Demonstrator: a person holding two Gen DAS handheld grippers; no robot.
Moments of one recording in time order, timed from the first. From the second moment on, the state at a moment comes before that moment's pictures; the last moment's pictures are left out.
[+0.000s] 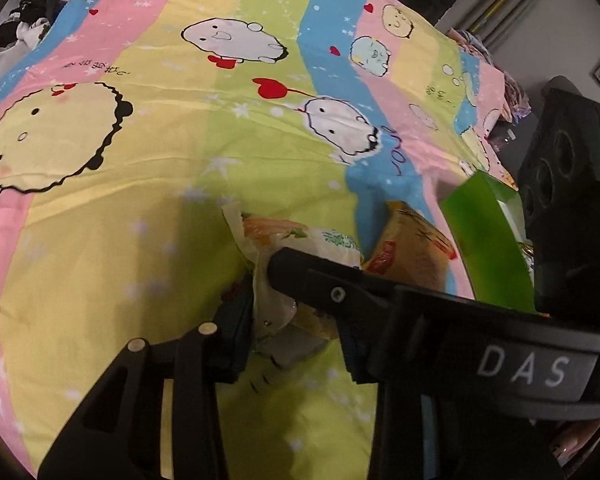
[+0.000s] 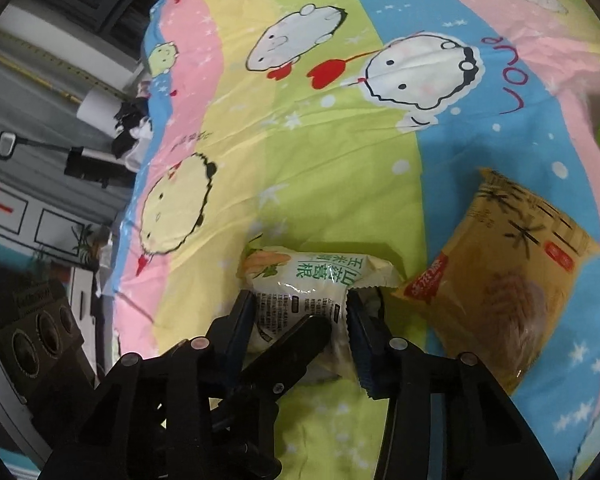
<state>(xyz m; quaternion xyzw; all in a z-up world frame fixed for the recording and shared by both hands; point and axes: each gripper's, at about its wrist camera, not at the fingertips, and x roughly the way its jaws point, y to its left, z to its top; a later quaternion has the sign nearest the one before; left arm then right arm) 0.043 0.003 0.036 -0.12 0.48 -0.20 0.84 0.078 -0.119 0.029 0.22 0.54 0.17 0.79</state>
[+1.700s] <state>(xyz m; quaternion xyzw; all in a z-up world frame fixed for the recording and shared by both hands) -0.059 -0.203 0.160 0.00 0.34 -0.36 0.87 -0.073 -0.314 0.159 0.26 0.35 0.04 0.90</state>
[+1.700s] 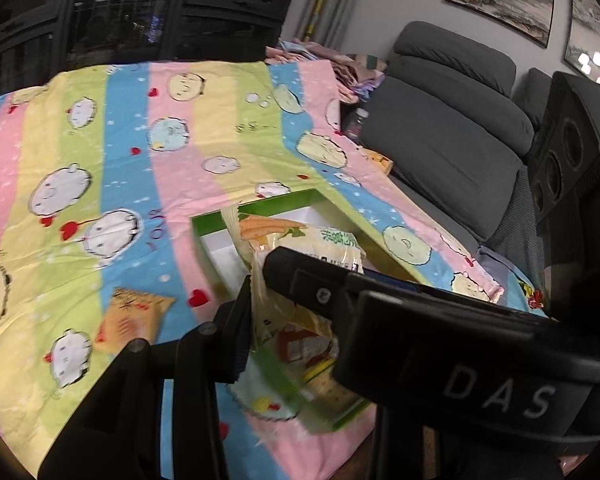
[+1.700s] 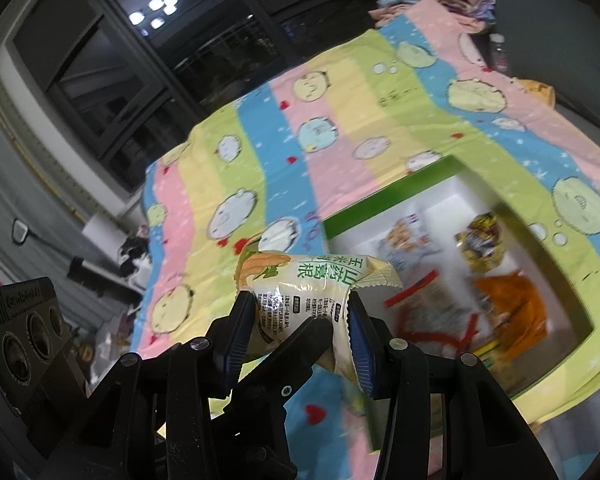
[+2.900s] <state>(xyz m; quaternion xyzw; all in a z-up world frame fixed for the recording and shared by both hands) -0.006 -0.301 0.073 0.05 0.48 -0.37 0.79 -0.033 -0.409 0.060 0.35 0.41 -0.02 0.84</state>
